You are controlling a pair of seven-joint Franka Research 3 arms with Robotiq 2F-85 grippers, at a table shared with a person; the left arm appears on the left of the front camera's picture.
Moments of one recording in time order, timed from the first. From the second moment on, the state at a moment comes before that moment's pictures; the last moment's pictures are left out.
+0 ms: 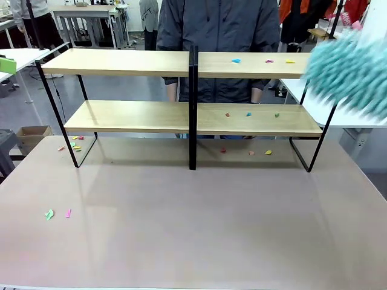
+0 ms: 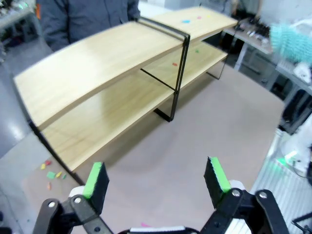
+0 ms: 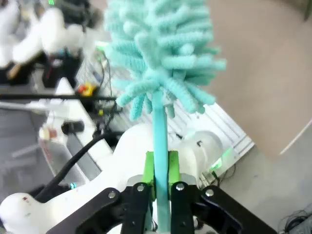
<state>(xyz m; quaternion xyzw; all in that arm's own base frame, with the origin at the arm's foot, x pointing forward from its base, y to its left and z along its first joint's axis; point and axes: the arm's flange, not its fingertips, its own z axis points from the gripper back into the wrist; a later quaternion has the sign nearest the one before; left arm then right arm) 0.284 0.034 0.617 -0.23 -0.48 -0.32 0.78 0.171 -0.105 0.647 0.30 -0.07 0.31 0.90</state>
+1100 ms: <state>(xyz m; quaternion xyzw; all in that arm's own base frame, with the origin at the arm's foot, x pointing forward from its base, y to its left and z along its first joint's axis) 0.284 0.034 0.617 -0.23 -0.48 -0.32 0.78 0.319 0.028 0.561 0.19 0.01 0.25 0.95</state>
